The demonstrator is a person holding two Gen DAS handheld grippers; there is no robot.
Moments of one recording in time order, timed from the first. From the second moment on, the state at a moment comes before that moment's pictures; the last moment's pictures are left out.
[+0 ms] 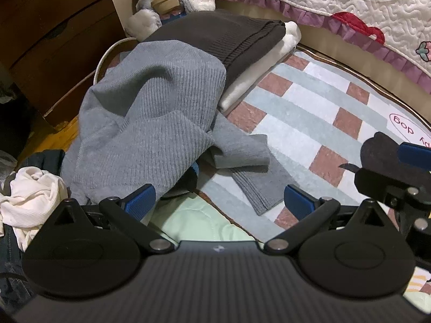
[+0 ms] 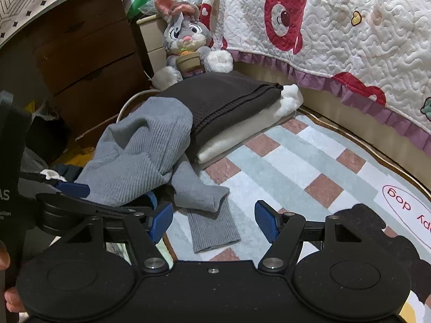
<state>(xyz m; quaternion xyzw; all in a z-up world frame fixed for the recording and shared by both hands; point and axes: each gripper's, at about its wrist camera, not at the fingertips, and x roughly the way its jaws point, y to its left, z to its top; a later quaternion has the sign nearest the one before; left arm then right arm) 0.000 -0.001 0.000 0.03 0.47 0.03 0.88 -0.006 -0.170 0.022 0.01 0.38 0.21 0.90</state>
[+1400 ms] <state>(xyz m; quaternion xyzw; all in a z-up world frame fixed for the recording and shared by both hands) 0.012 0.015 -0.011 0.02 0.48 0.03 0.88 -0.010 -0.177 0.003 0.04 0.40 0.19 0.90</state>
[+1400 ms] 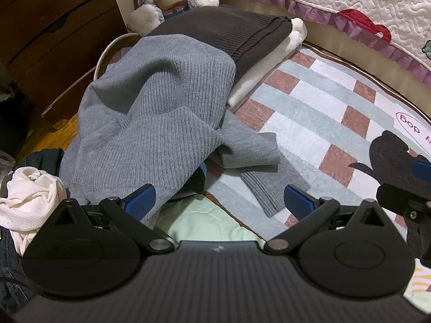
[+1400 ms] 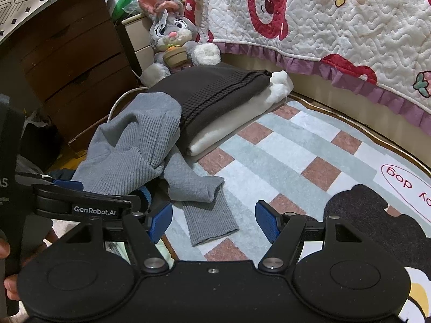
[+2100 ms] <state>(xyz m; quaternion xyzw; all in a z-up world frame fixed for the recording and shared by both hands) 0.013 0.049 -0.042 0.04 0.47 0.01 0.88 0.001 -0.156 -0.072 0.07 0.44 0.23 0.87</state>
